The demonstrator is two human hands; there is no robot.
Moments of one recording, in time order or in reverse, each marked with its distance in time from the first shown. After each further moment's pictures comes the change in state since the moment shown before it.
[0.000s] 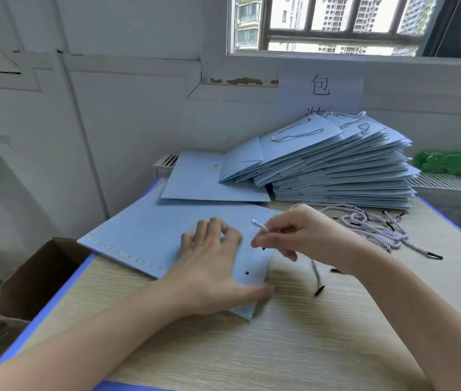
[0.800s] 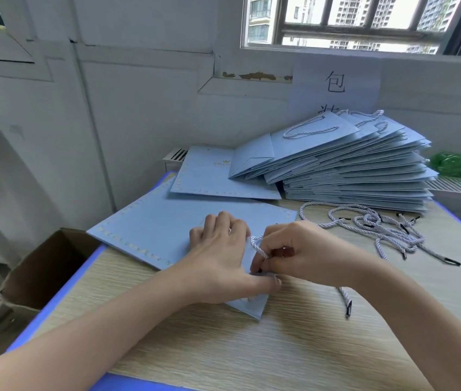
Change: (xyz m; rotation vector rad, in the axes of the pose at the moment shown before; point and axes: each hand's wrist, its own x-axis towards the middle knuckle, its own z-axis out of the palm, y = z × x) left_hand 0.007 -0.005 -0.001 -0.078 -0.026 -0.008; right_hand -0.001 -0.009 0.021 -0.399 -0.125 -0.203
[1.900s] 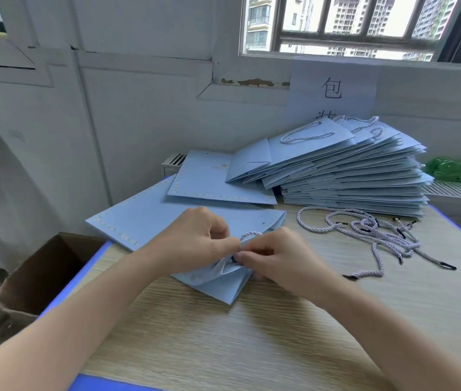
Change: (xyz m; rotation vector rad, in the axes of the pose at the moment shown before) left_hand 0.001 -0.023 -0.036 -0.395 0.042 -0.048; right_hand 0.008 -0.014 0.024 0.255 0.196 0.203
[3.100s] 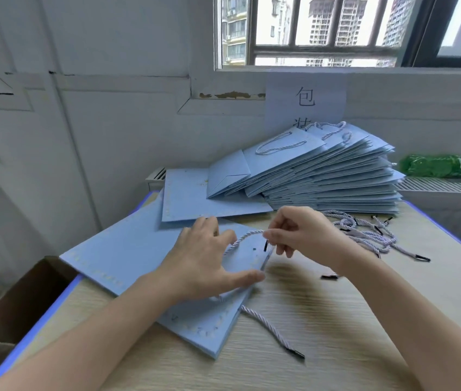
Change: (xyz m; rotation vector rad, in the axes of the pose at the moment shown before) left_hand 0.015 0.009 0.032 0.502 -0.030 0.121; right_hand 0.009 0.039 -0.054 0.093 0.168 0.055
